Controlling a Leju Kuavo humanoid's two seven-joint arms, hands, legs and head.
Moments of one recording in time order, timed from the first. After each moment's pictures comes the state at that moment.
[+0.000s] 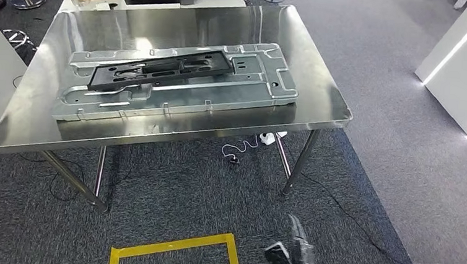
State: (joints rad) left arm -0.06 -0.16 1.40 -0.24 -1.33 0.04 -0.35; right arm 0.18 0.07 -0.09 -1.00 0.69 -0.45 -0.41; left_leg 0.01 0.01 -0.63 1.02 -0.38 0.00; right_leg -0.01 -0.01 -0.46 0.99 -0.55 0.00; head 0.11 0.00
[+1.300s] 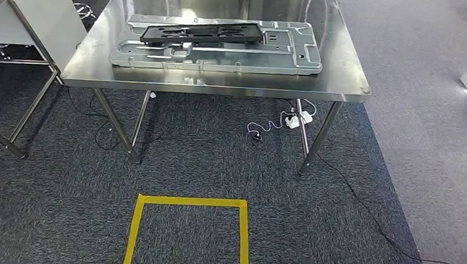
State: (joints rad) left arm -0.06 -0.17 1.38 -0.24 -1.39 0.06 -0.35; right arm 0.02 0.16 -0.76 -0.24 0.77 0.00 -0.01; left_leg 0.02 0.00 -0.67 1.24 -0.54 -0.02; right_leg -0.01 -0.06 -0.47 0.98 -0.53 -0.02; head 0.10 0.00
